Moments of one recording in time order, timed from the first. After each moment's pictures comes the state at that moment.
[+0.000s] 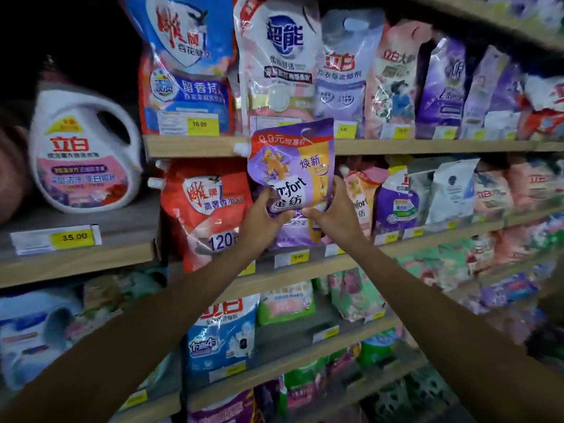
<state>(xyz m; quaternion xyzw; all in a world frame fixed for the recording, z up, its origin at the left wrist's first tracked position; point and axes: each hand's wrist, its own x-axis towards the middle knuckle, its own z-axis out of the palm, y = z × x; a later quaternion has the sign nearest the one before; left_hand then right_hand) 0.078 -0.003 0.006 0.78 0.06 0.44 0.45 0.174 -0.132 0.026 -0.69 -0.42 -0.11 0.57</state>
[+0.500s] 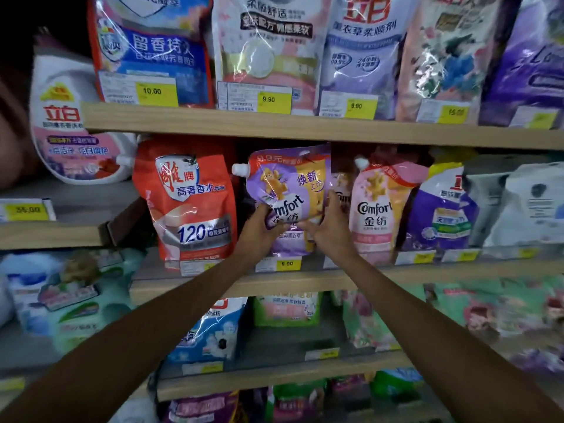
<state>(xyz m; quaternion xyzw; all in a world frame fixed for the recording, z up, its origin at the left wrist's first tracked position) 0.166 0.019 -0.050 0.76 0.19 0.44 0.44 0.297 -0.072 -0.035 -0.68 -0.49 -0.01 0.54</state>
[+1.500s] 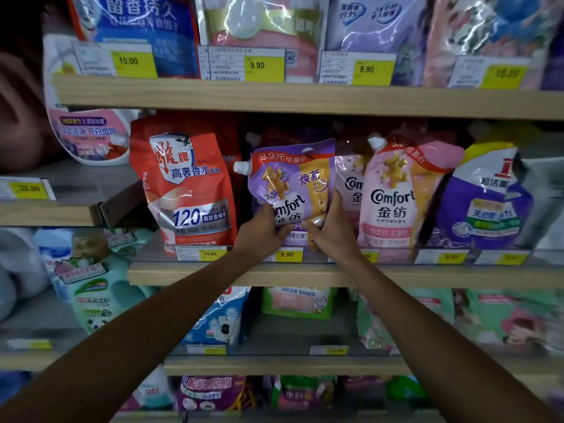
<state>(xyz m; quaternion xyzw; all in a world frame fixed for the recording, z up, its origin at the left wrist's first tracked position) 0.179 0.020 -0.075 0.85 0.39 0.31 0.13 0.324 -0.060 -0.071 -0.69 -0.54 0.05 0.47</state>
